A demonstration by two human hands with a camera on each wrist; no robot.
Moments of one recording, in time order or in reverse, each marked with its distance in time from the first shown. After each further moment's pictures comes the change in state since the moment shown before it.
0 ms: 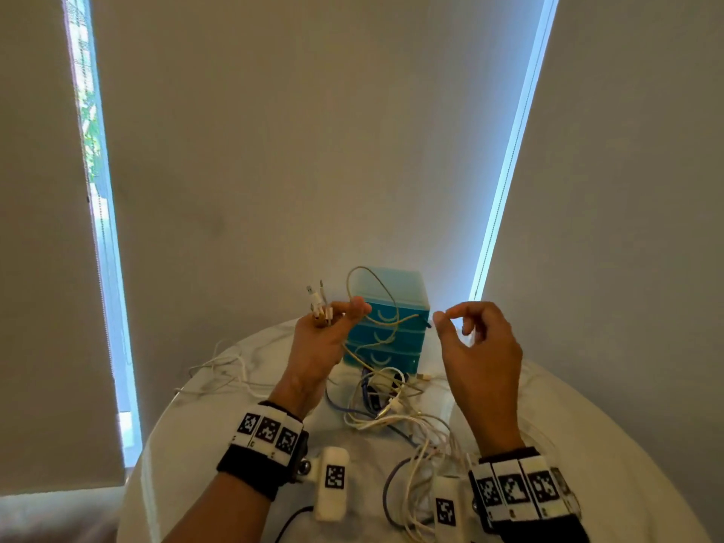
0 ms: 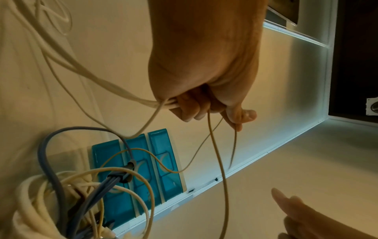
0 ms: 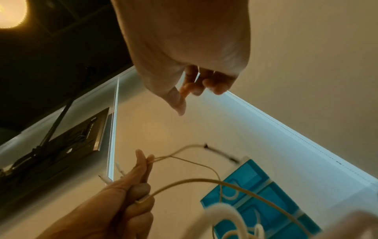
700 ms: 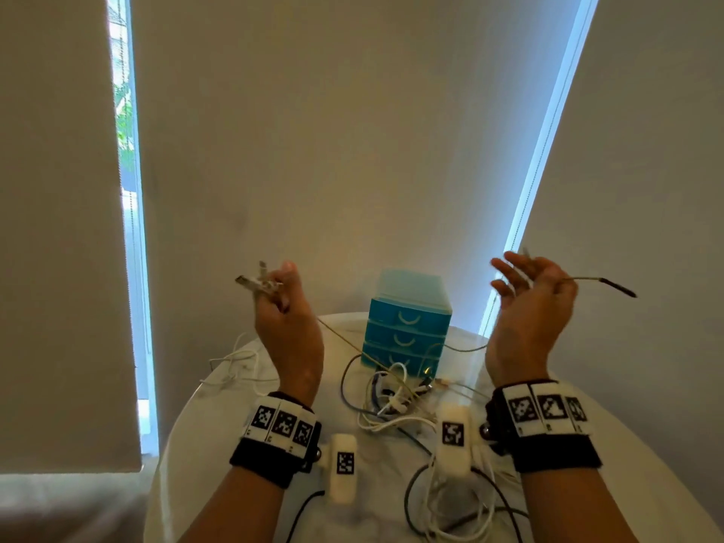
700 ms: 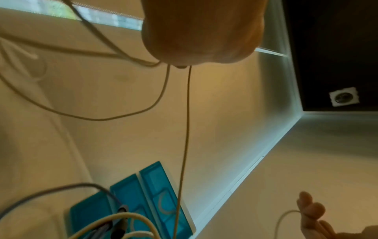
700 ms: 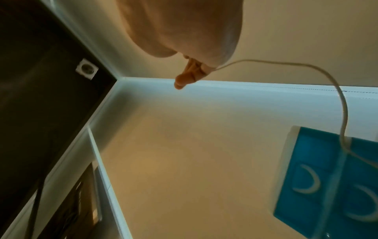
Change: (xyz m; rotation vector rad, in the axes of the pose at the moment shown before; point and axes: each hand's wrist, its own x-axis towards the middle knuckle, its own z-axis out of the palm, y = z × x) left_hand 0.007 0.029 -0.026 0.017 0.636 0.373; right_hand 0.061 -0.043 0.018 0.861 0.294 0.278
